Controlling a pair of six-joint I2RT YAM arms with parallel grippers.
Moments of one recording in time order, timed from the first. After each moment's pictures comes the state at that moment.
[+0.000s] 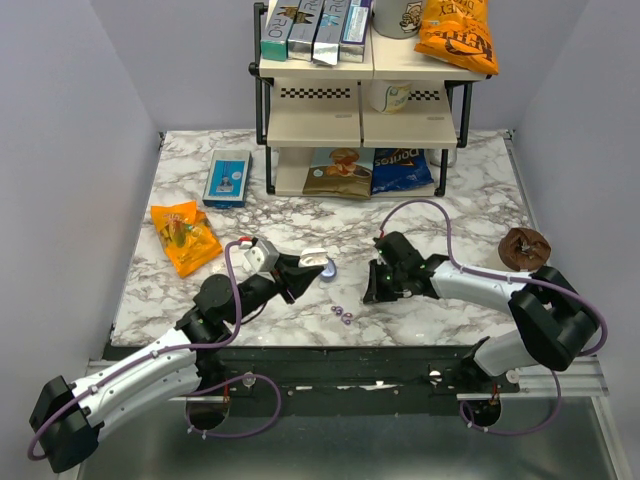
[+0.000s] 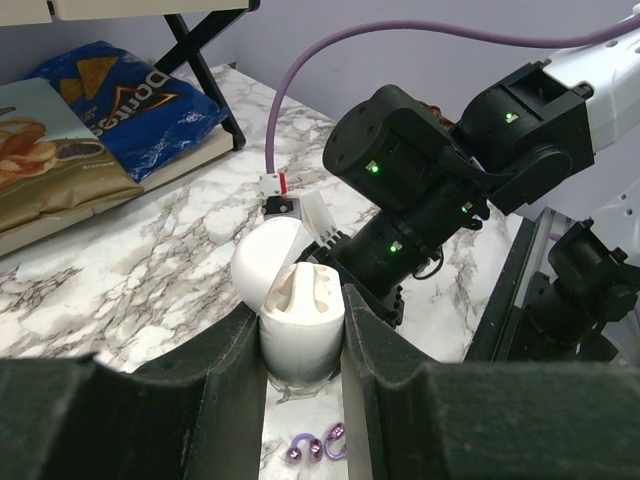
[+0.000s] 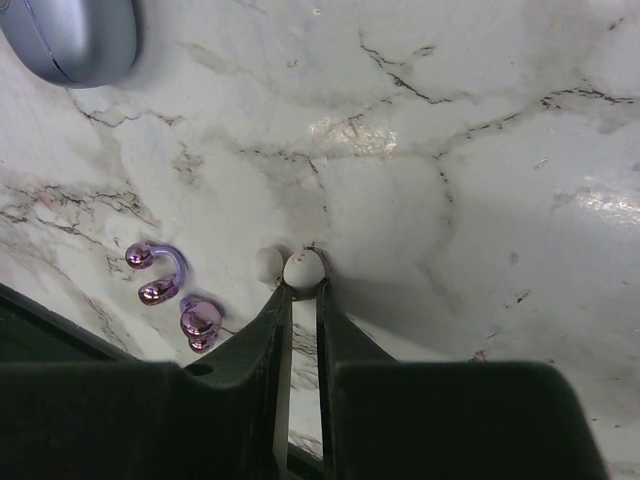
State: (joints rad) left arm -0.85 0.63 0.30 0.49 0.12 -0.26; right arm 0.71 1.45 0.66 -0.24 -0.13 0.62
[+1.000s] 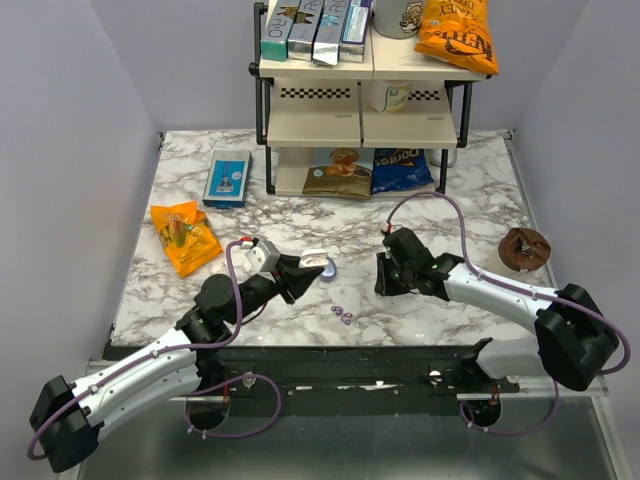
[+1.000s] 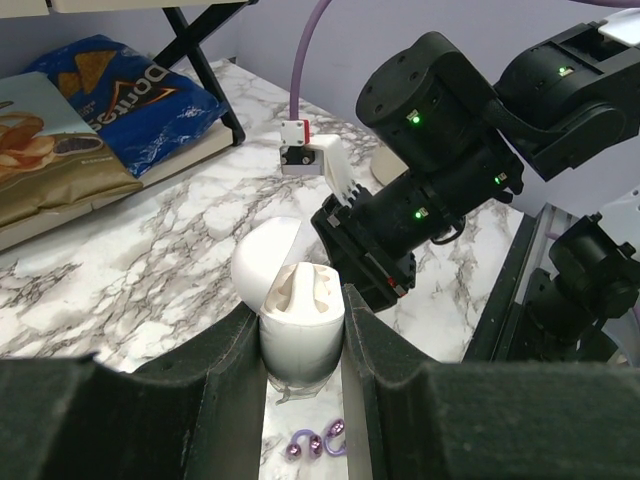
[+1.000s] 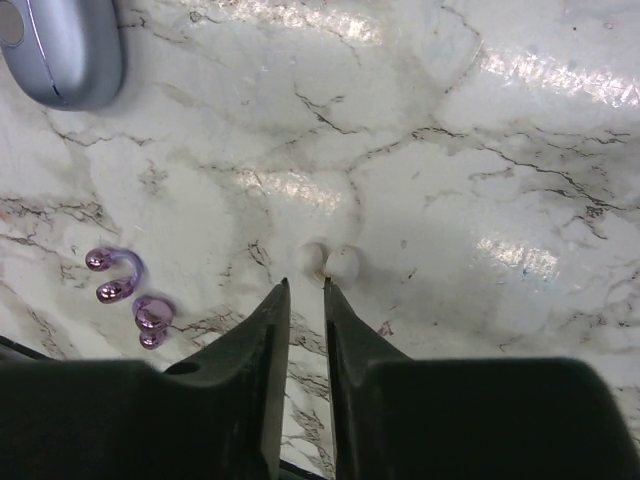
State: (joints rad) left arm -0.85 0.63 0.30 0.48 0.12 -0.26; right arm 0.71 1.31 0.68 -0.34 0.04 0.49
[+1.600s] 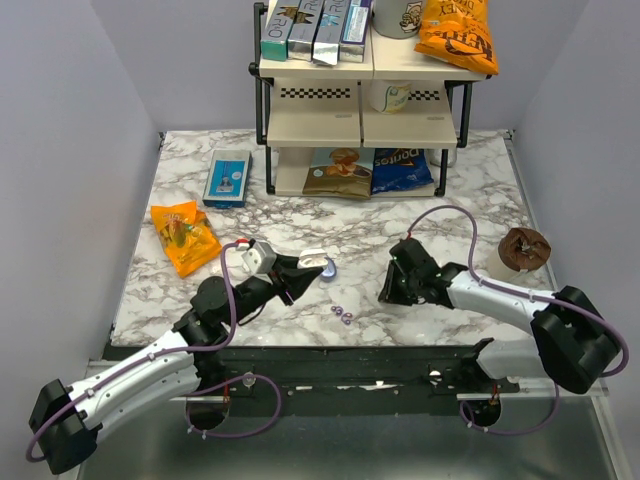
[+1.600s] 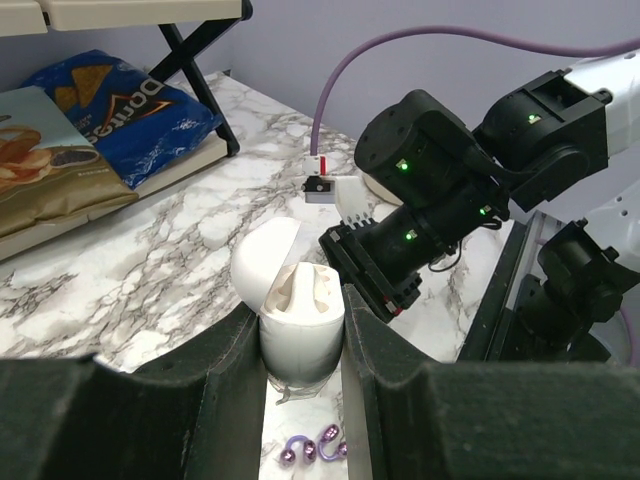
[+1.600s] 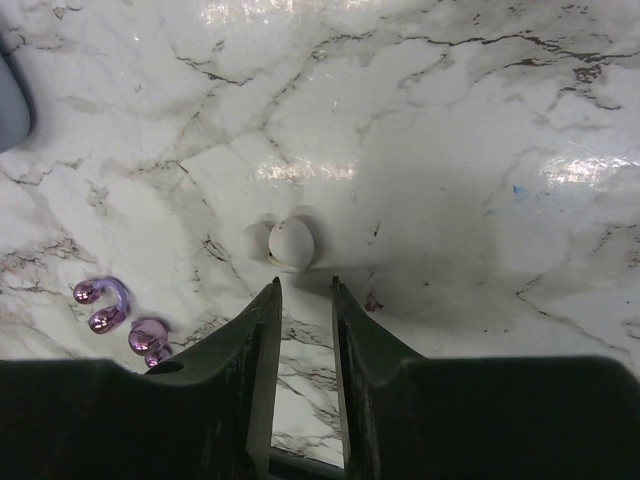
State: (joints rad) left arm -0.86 0.60 0.30 0.47 0.12 -0.26; right arm 0.68 1.30 0.57 -0.30 0.03 0.79
